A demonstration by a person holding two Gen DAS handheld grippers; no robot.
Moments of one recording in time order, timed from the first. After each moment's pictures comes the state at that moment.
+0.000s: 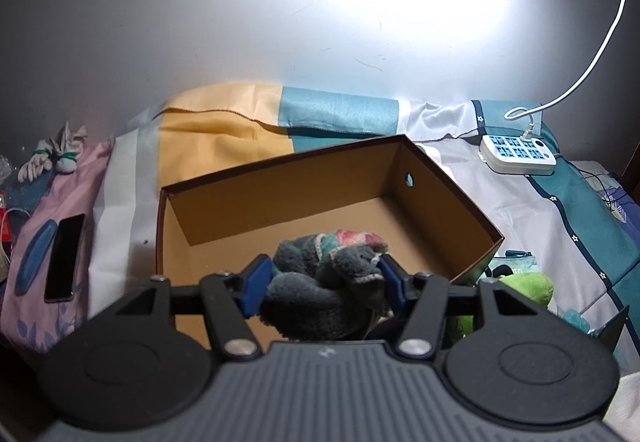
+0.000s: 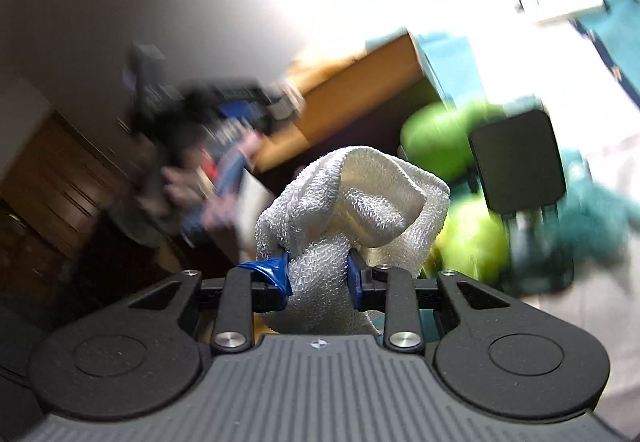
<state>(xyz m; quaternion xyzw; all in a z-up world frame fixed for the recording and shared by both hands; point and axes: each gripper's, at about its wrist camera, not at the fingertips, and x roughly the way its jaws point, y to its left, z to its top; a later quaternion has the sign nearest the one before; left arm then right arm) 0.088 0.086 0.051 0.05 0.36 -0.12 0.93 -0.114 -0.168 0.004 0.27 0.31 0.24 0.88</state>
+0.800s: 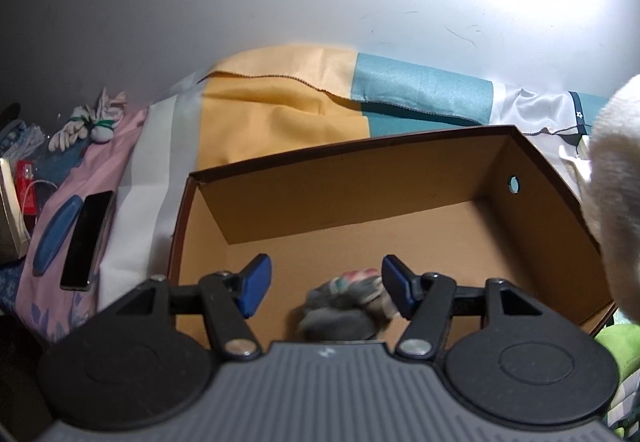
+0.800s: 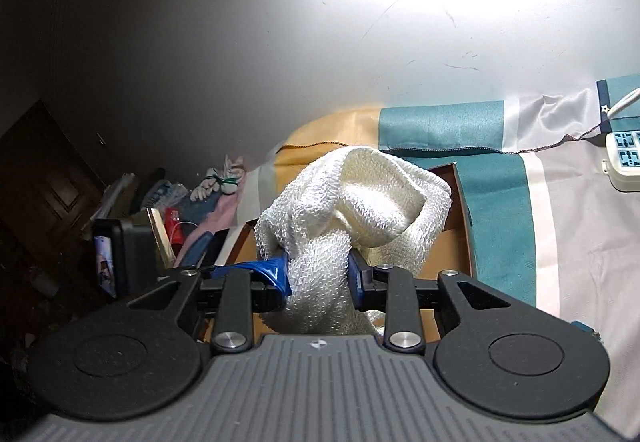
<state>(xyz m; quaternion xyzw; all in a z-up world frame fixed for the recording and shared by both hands) 0.176 0.095 -0.002 0.05 0.39 -0.01 0.92 0.139 -0.119 0.027 0.19 0.32 0.22 0.90</state>
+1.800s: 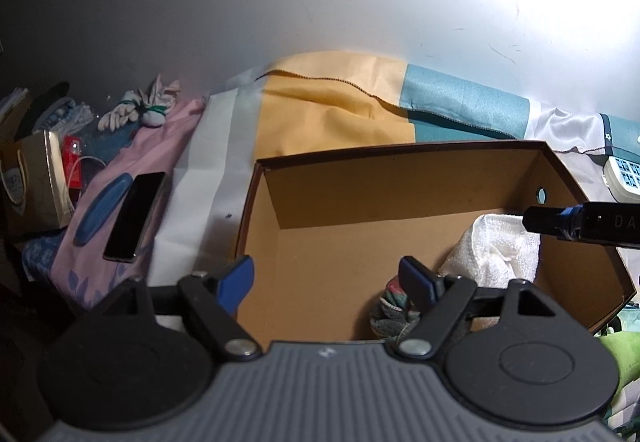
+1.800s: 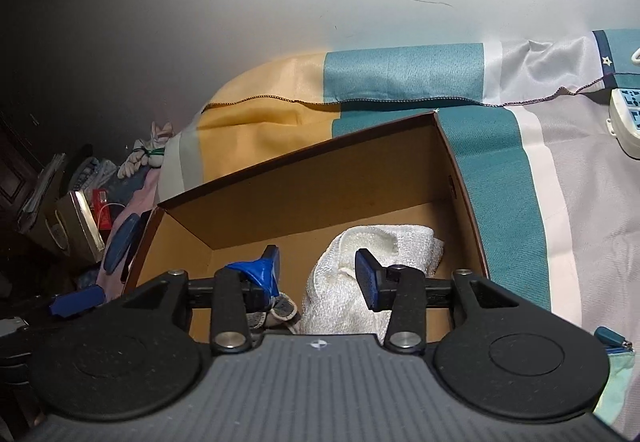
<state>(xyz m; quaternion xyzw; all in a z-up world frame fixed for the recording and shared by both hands) 0.142 0.111 0.023 0.03 0.38 0.05 0.92 0.187 -0.091 -0.018 0.18 0.38 0.15 0.89</state>
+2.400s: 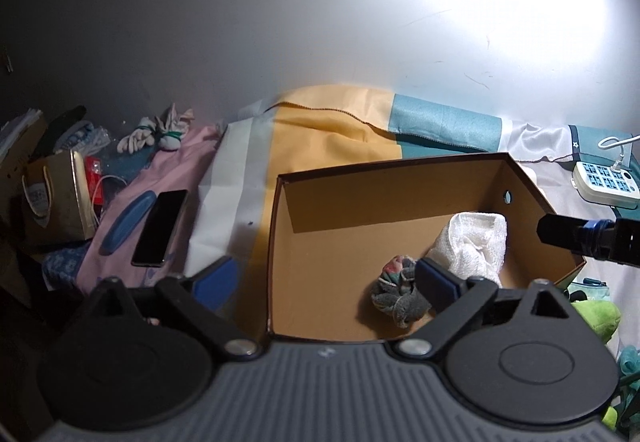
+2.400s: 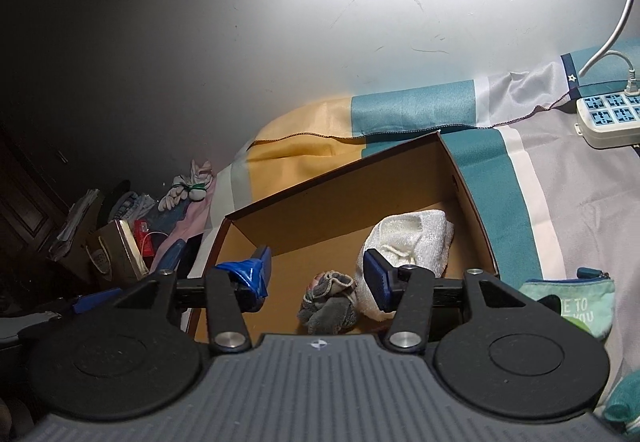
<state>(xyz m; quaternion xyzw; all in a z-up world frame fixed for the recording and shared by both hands) 0.067 0.116 0.067 0.04 0.34 0.04 0.94 0.086 -0.084 0.021 0.22 0.31 0.15 0.91</state>
